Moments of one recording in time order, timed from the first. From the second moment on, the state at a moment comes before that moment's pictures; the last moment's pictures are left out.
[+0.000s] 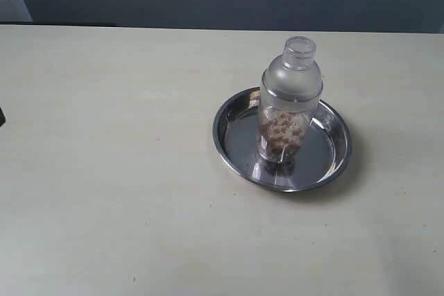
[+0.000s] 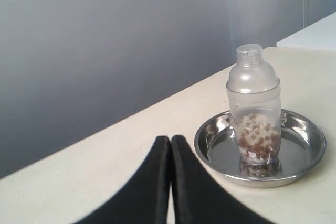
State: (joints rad) left arm -0.47 0.25 -0.23 -0.13 0.11 0.30; right arm -0.01 0.00 0.00 0.22 0.32 0.10
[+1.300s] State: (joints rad) left arm -0.14 0.01 -0.01 -0.14 0.28 0.04; right arm -0.01 0.00 0.00 0.22 0.32 0.10
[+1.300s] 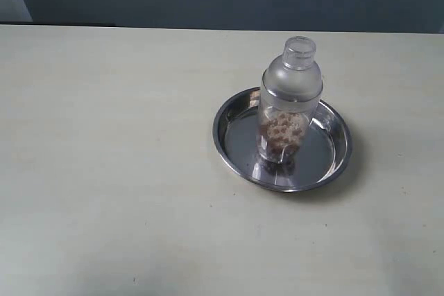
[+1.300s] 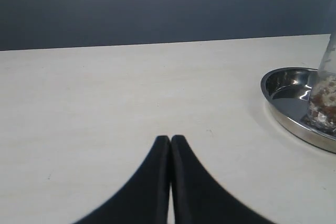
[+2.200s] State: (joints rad) left arm -0.06 0.01 -0.01 -0.02 0.28 0.04; right arm -0.01 0.00 0.00 0.22 0.32 0.10
